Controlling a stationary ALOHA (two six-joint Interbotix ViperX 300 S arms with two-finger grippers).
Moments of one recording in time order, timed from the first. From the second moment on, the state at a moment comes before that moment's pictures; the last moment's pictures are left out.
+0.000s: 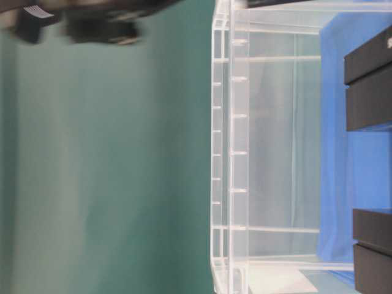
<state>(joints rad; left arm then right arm) -0.08 -0.78 0.46 0.03 1.45 -0.16 0.38 0.04 0.19 -0.18 1.41 2.08</state>
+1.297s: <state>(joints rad) -0.08 -0.78 0.46 0.03 1.46 -0.16 0.38 0.07 0.33 -0.18 1.19 2.12</state>
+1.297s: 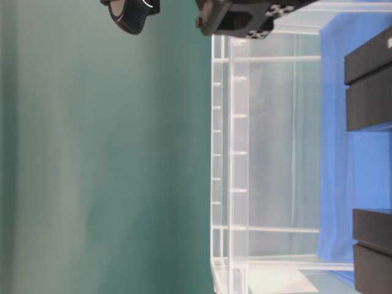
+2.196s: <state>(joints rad) -0.08 -0.78 0.46 0.03 1.46 -0.16 0.38 -0.04 0.06 -0.19 1.58 2.06</state>
